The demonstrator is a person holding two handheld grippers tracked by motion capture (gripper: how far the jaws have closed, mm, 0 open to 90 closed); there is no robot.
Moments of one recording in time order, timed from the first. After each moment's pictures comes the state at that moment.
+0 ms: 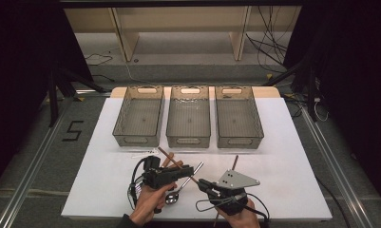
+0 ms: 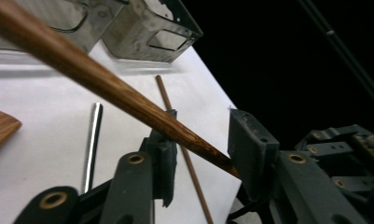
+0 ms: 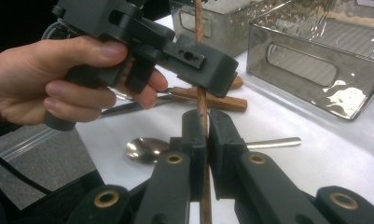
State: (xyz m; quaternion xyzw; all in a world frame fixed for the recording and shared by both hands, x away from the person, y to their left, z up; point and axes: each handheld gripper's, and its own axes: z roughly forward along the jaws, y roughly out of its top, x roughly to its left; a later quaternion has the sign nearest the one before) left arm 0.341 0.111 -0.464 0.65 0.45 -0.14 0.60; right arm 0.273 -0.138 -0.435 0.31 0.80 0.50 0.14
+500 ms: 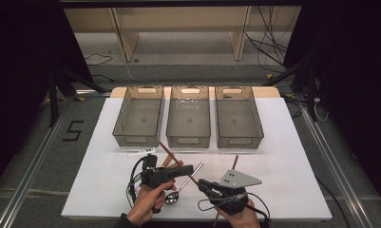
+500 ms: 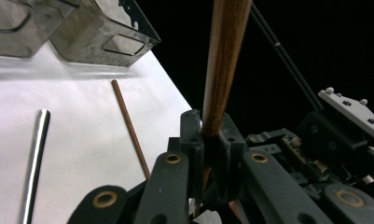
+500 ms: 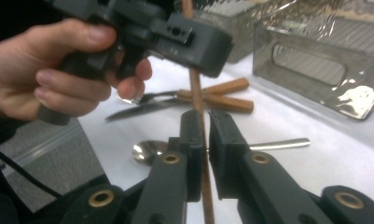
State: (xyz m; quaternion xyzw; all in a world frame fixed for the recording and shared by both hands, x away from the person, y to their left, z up) left arm 0.341 0.117 -0.456 0.62 0.42 -0.20 0.63; right arm 0.275 -0.141 -0.438 0.31 0.79 0.51 0.12
